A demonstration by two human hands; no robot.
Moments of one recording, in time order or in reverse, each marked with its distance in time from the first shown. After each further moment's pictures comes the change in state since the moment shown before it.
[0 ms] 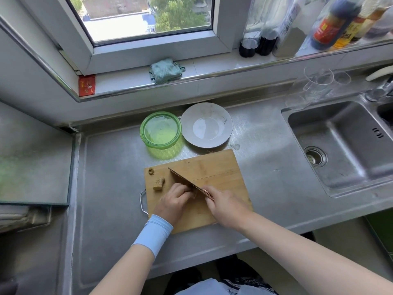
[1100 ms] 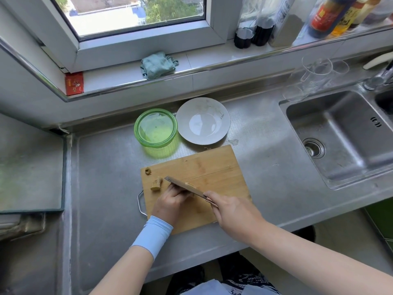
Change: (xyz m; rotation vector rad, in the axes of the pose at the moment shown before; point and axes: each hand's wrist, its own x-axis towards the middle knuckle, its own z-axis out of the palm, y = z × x) left_hand -0.004 -0.014 0.011 -0.001 0.077 0.021; right_hand -0.034 -0.001 -0.010 -0.121 0.048 -0.122
